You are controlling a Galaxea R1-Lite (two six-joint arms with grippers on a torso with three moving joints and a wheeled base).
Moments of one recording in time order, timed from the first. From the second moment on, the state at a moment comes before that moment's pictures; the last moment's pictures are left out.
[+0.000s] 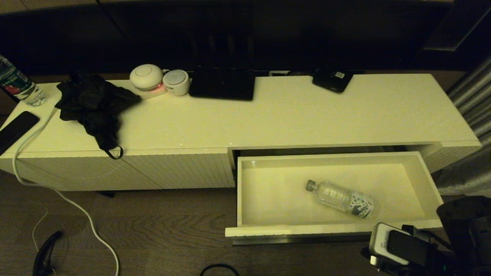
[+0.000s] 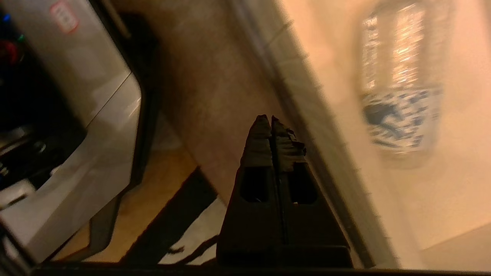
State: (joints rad) left arm 0.00 0.00 0.00 0.00 0.00 -0.01; right arm 0.55 1.37 -0.39 -0.26 -0.04 -0.61
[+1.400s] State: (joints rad) left arm 0.00 0.00 0.00 0.00 0.00 -0.02; right arm 0.51 1.71 -0.52 -0.52 -0.29 -0.60
